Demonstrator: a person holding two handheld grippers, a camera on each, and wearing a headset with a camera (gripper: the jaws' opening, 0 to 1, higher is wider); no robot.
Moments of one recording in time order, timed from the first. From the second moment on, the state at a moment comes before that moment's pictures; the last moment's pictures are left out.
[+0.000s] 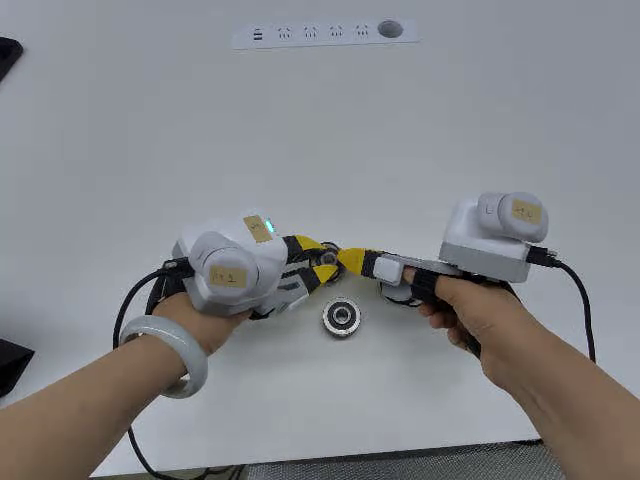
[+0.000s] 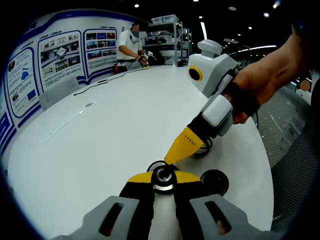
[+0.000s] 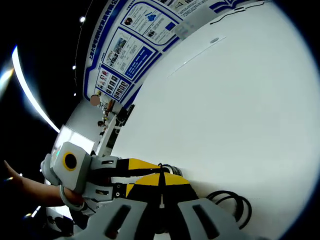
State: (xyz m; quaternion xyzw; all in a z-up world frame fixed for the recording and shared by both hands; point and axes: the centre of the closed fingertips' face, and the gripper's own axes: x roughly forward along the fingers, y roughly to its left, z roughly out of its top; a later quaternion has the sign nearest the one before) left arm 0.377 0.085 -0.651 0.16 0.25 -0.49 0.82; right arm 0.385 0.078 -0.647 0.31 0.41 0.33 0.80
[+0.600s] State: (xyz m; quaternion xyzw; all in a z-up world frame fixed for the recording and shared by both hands) left arm 0.377 0.098 -0.648 0.15 0.24 -0.48 0.83; right arm 0.384 0.077 -0.649 0.31 0.41 0.32 0.80
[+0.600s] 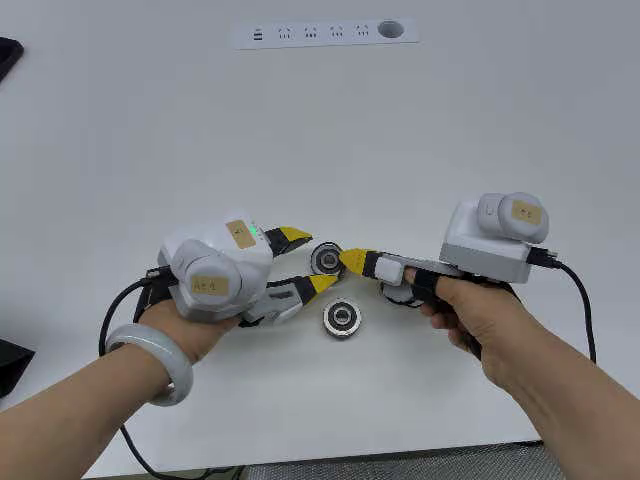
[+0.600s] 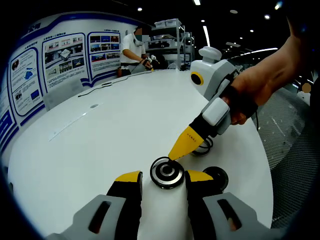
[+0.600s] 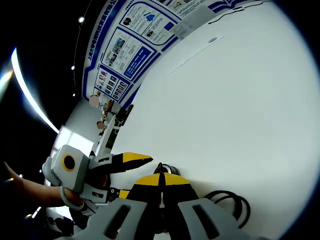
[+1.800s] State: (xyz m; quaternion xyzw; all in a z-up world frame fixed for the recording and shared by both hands) left arm 0.367 0.133 -0.653 0.12 0.26 -0.44 0.85; right arm 0.345 0.024 -0.623 0.37 0.38 0.28 0.80
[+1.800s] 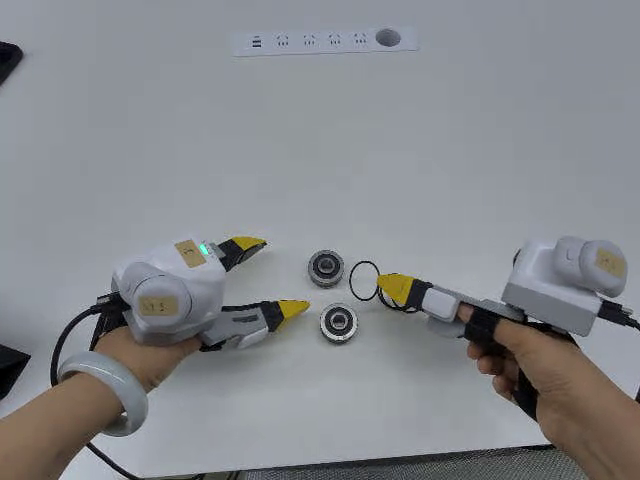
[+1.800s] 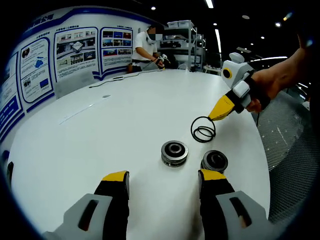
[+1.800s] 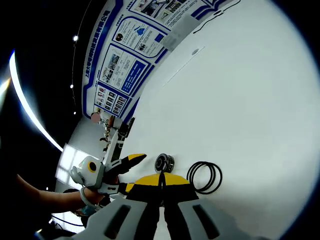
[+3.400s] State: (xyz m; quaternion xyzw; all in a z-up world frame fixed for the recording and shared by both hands) left arm 0.328 0.150 -0.633 0.08 0.25 -0.44 0.86; right arm 0.327 0.004 -0.640 0.13 0.37 0.34 0.85
